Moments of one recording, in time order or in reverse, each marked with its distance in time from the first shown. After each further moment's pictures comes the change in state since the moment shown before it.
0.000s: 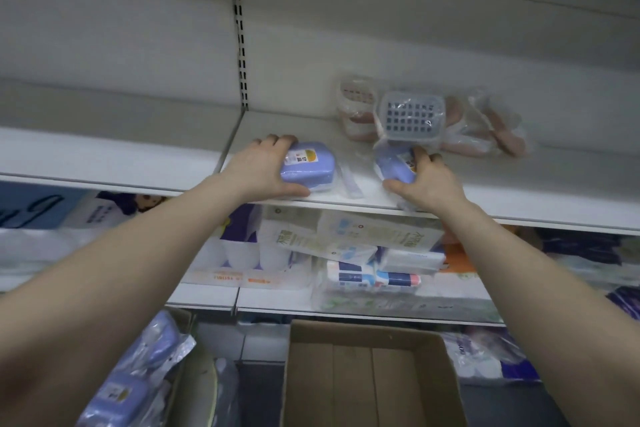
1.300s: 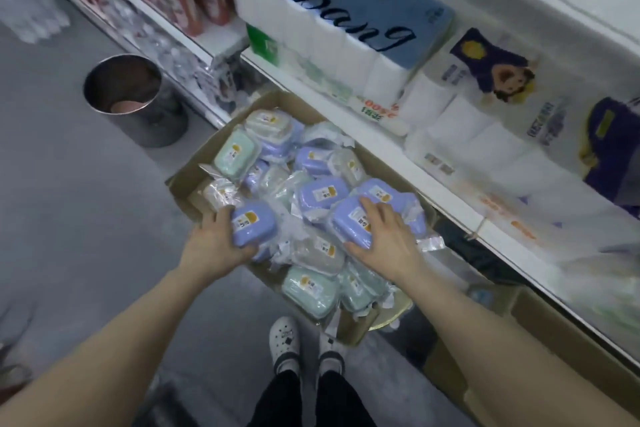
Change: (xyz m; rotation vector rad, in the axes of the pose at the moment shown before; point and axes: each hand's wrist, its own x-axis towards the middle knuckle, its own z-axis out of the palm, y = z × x) left_hand -0.590 -0.365 0.120 -0.310 -0.120 -1.205; right_hand -0.296 -0.436 0.406 -0.067 -0.615 -0.732
